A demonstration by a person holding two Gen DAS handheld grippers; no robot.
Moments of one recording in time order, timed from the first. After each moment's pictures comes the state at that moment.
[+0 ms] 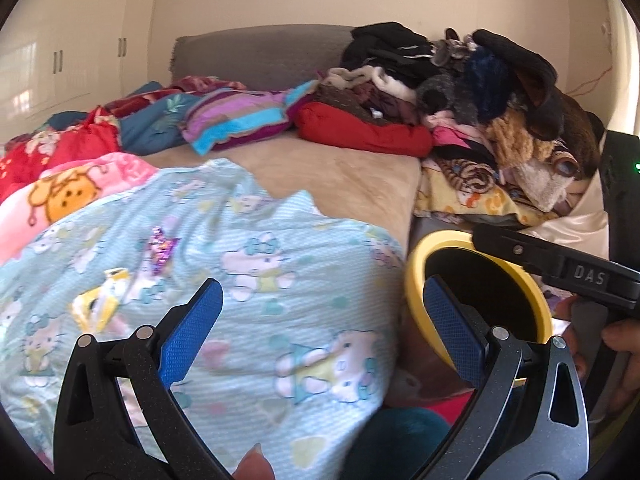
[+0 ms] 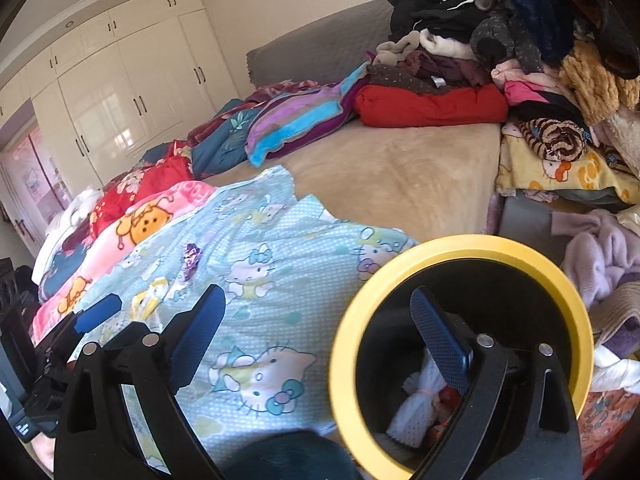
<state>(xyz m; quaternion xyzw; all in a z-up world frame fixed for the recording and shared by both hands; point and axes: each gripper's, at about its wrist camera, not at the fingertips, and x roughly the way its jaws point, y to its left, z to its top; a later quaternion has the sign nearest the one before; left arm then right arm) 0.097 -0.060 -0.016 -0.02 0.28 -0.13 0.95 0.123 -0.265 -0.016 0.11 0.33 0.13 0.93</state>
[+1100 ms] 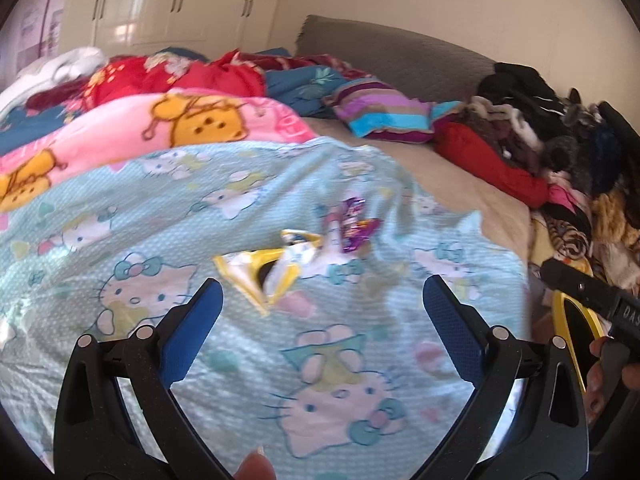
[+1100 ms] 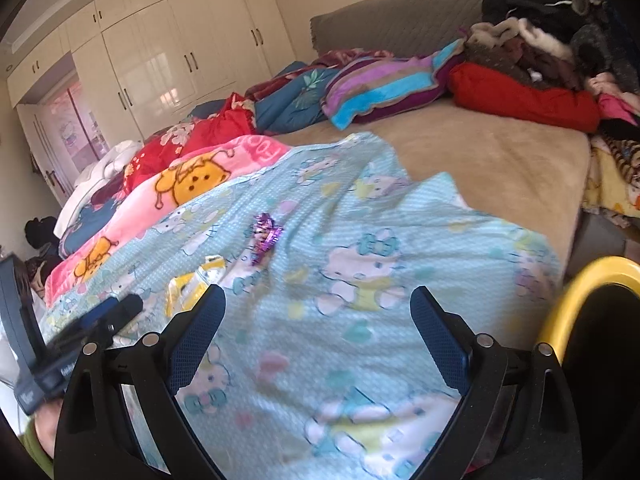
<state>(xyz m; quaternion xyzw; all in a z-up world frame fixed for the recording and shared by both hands) 0.114 0.124 -0.065 -0.14 0.30 0.04 0.94 0.190 -0.104 -0.051 0.06 0.36 0.23 0.90</state>
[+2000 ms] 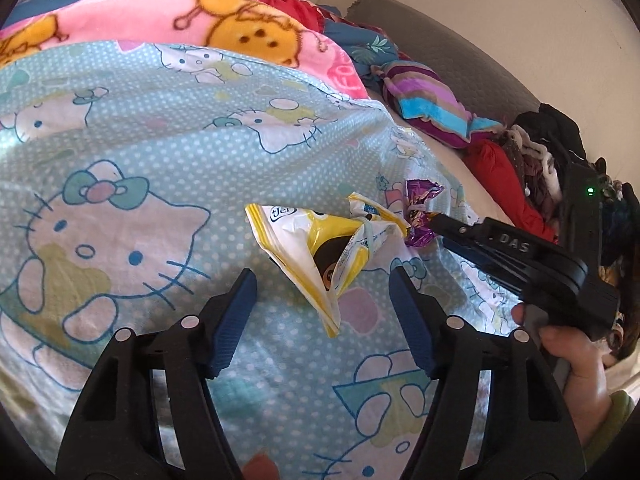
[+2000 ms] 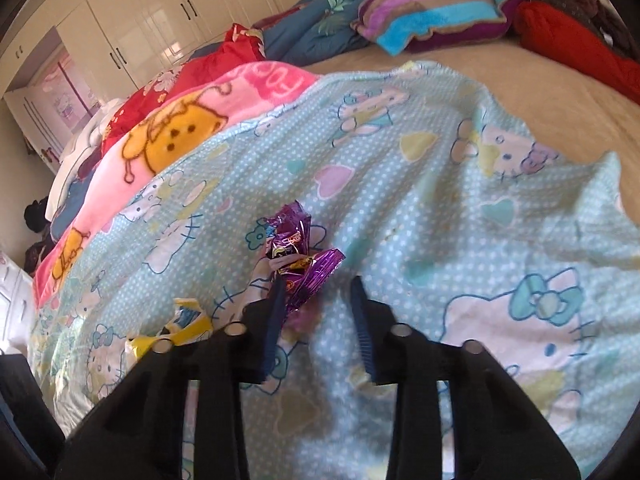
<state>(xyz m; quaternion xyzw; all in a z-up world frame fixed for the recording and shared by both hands) 0.156 0.180 -0.142 -0.29 0.34 0.04 0.89 0.322 0.020 -0.138 0.06 0.46 0.26 0.85</state>
